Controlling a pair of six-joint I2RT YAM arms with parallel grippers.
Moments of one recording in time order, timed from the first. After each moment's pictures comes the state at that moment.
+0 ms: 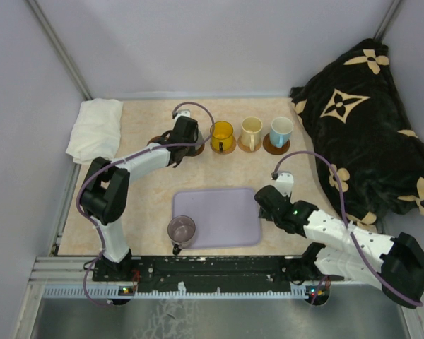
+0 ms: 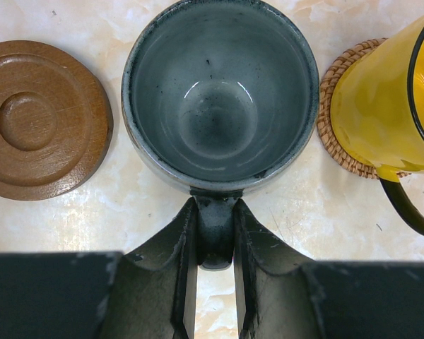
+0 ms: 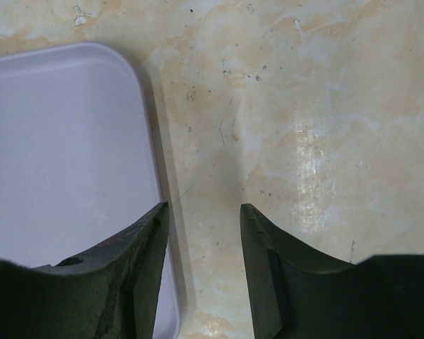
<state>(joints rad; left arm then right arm) -0.55 1.86 1.27 -0.16 -0.38 -0.44 0.85 0.97 0.50 -0.54 0.52 0.82</state>
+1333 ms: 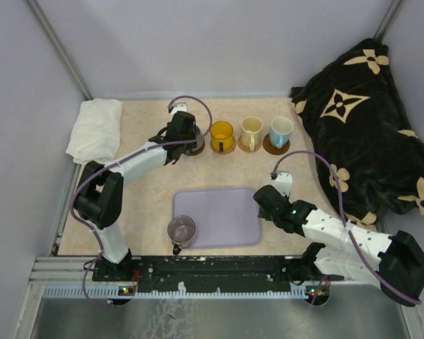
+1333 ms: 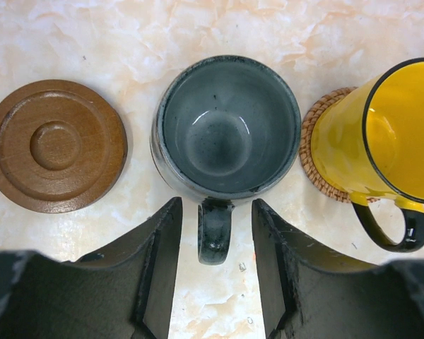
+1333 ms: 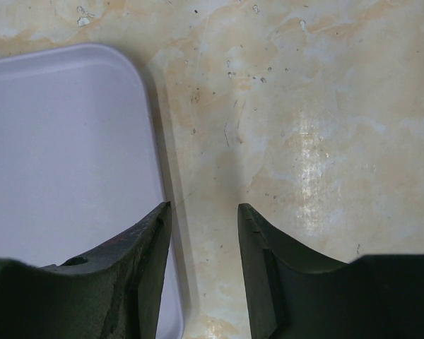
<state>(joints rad) -0.55 1.82 1.29 -0.14 -0.43 -0.45 0.85 0.98 0.50 -0.52 0.52 0.82</state>
